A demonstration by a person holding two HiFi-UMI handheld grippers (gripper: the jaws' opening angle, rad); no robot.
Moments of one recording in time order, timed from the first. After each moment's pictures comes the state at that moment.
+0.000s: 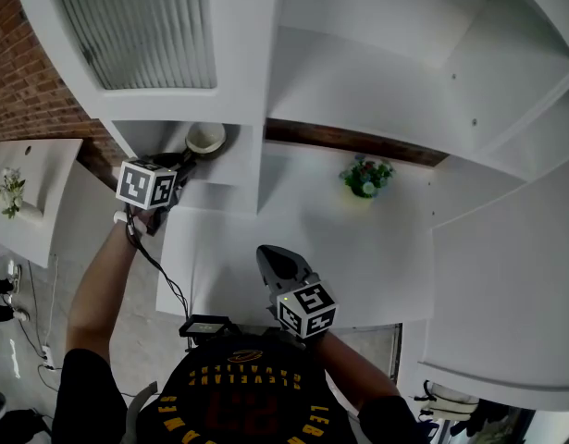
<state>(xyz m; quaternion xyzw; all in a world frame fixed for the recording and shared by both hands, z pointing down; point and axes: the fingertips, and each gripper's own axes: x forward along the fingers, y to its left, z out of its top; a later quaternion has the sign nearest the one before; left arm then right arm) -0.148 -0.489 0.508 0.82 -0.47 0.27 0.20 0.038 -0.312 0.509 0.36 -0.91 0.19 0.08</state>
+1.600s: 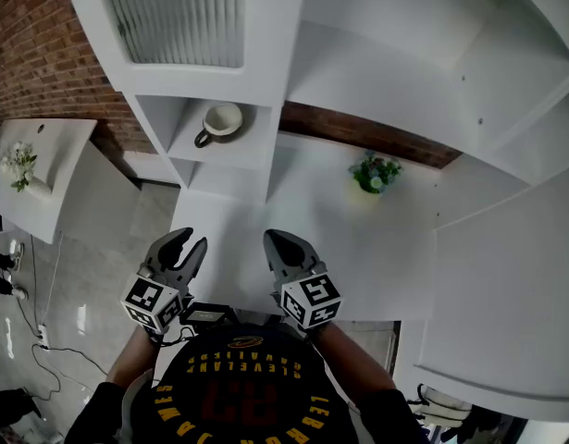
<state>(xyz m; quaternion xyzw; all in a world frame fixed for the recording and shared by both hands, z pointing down) -0.100 -0.267 0.476 0.86 -0.50 0.07 0.11 0.035 -0.300 0.483 0.35 -0.92 0.15 0.06</state>
